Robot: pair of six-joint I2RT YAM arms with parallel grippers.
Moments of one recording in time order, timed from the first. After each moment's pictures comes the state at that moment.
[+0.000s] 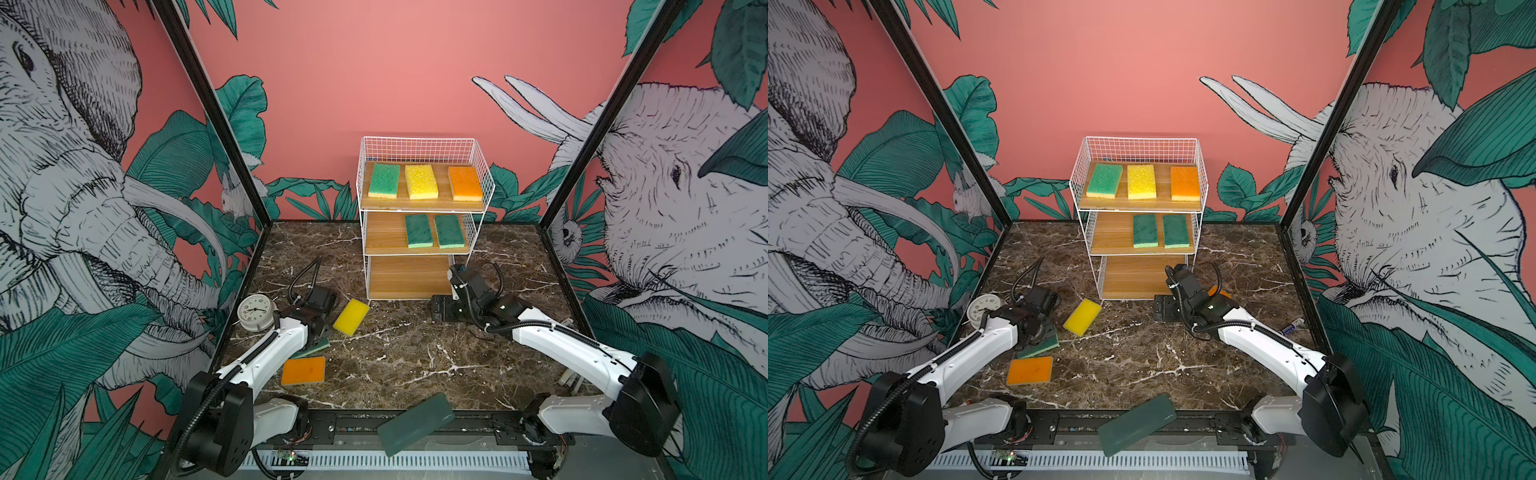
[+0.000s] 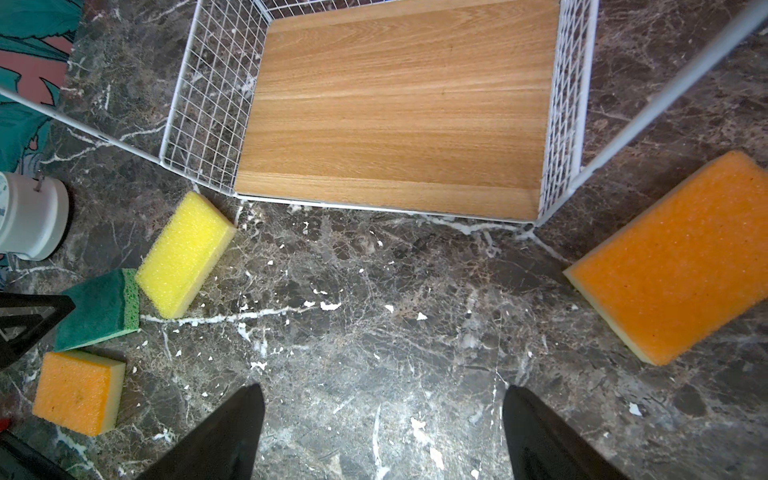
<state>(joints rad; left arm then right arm) -0.34 1.21 0.68 -0.78 -0.37 -0.84 0.71 1.30 0.95 -0.52 0.08 0.58</state>
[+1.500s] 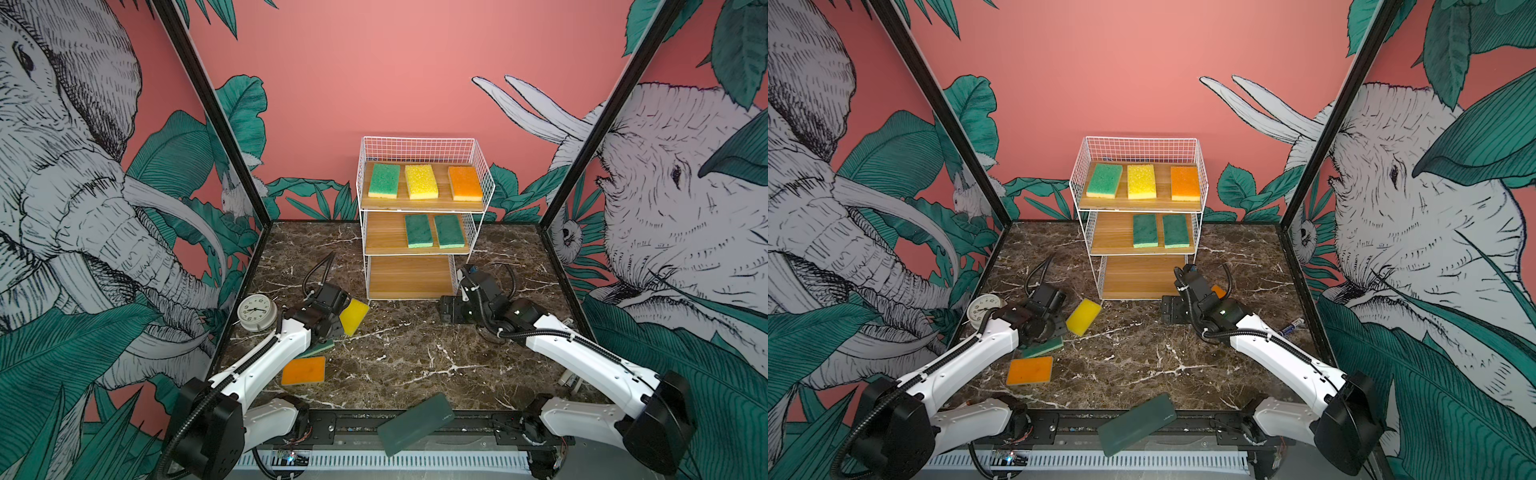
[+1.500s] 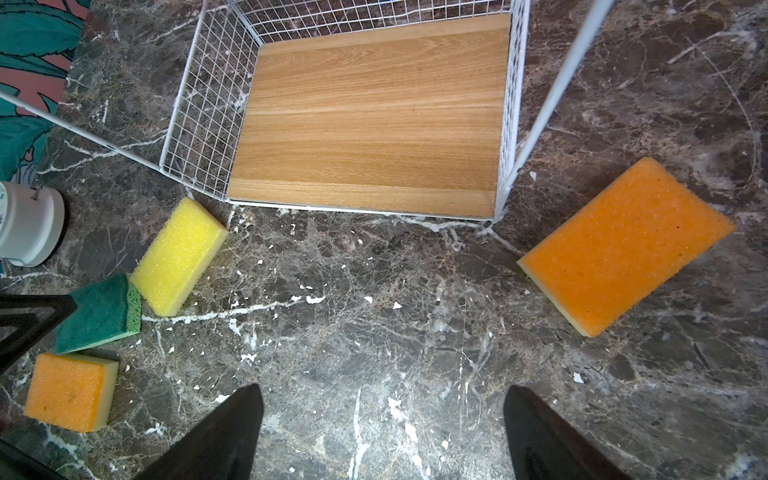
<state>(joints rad) -0.45 1.16 0.74 -0.84 -0.30 -0.83 0.70 1.20 0.94 -0.59 0.12 0.56</state>
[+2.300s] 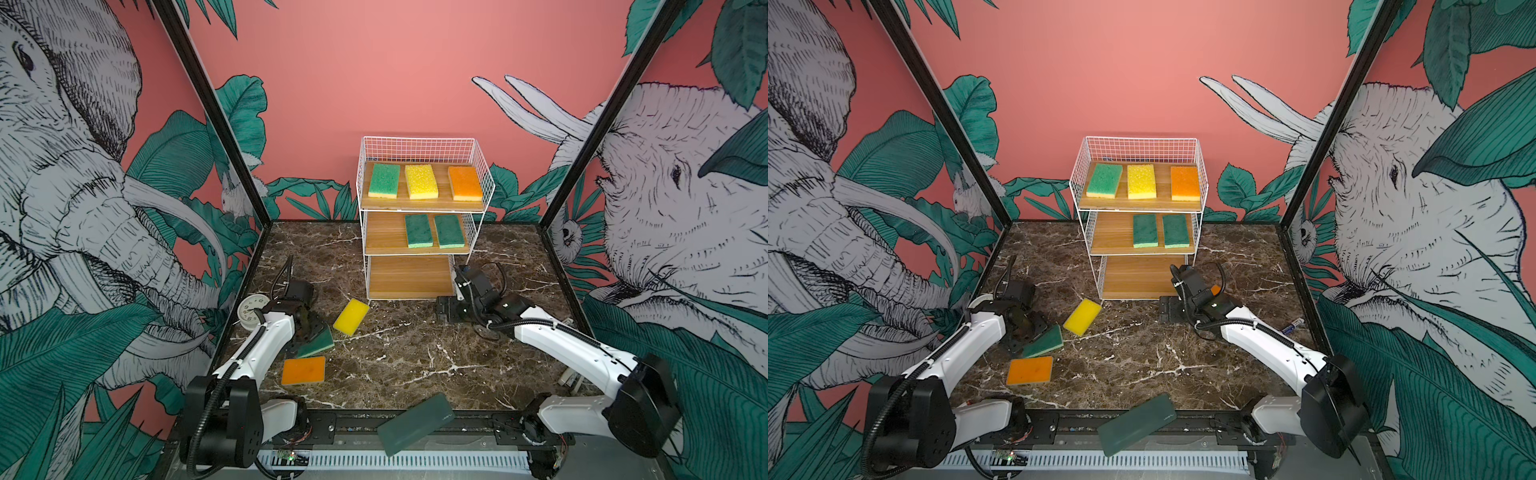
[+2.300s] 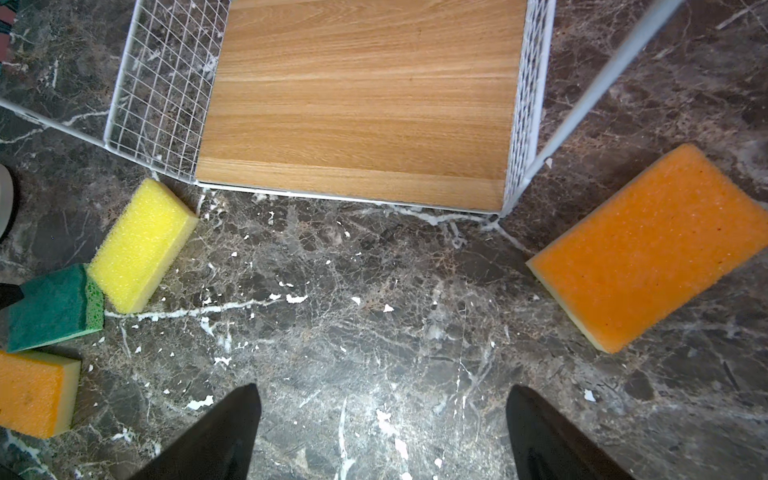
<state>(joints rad) -0.09 1.23 0.72 -0.86 -0.08 -0.84 0.66 1.30 0.94 -0.55 0.06 0.52</state>
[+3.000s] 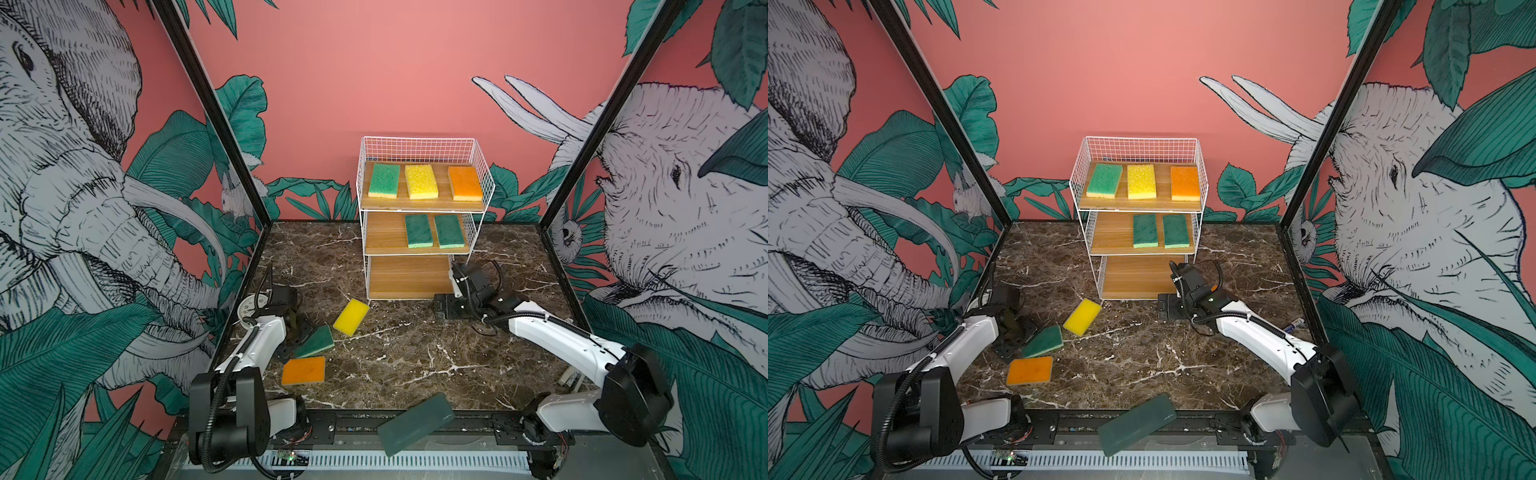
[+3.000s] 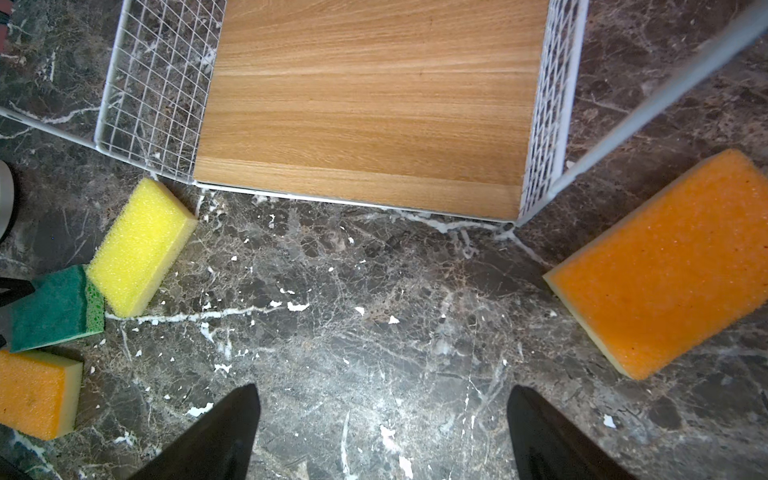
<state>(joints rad) 0.06 1.25 0.65 -0.75 -0.04 -0.81 0.63 1.37 0.96 -0.52 0.02 0.50</state>
